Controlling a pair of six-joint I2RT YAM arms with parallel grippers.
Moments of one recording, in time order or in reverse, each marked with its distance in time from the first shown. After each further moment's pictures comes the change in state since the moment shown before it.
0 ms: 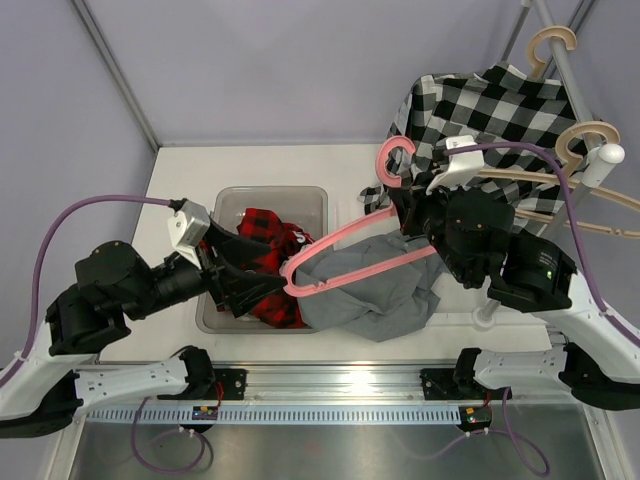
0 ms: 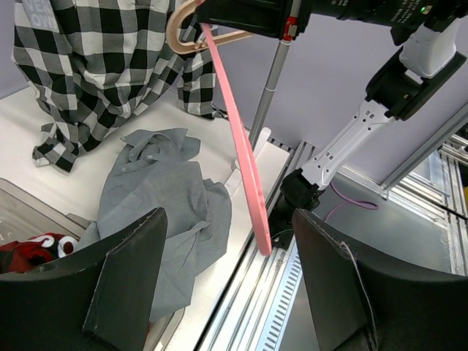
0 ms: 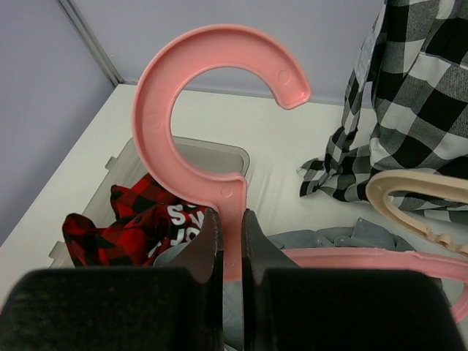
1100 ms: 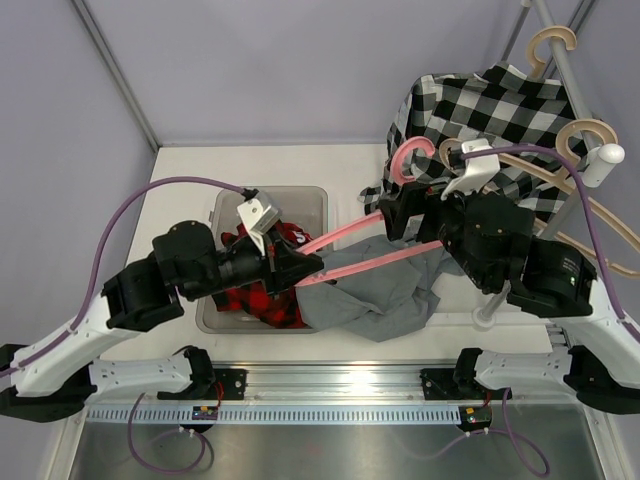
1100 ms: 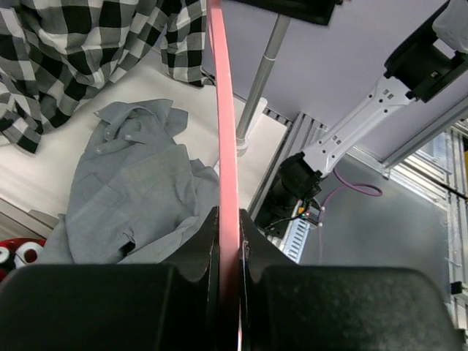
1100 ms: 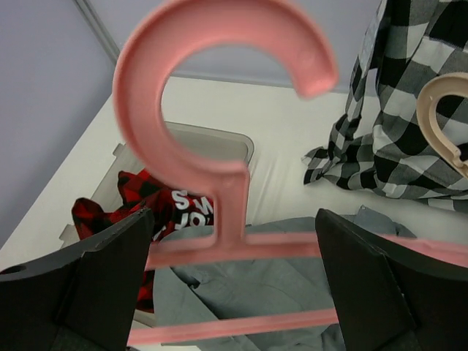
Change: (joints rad) left arm -0.006 0.186 -0.021 0.089 0.043 -0.033; right arm 0.000 -0.029 0.026 -0.072 -0.033 0.024
